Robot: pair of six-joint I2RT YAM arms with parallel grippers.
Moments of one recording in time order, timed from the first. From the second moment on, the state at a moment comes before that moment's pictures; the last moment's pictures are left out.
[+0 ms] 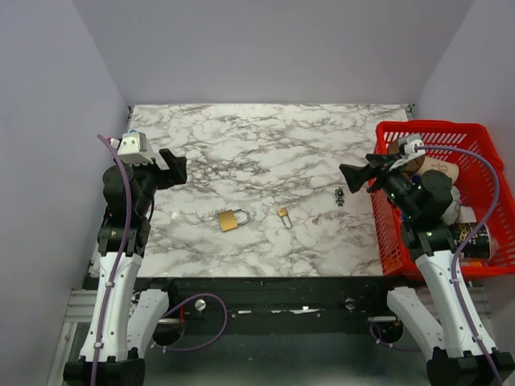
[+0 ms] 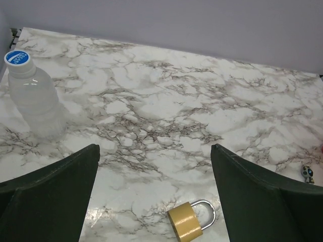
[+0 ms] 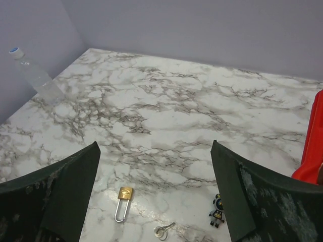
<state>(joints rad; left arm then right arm) -0.02 0.72 0.85 -0.25 0.12 -0.27 0.09 0.71 0.73 -0.01 -0.42 0.17</state>
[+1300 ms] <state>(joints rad) -0.30 0.82 0.85 -0.27 0.08 -0.19 0.69 1.37 1.01 -0.49 0.00 0.06</state>
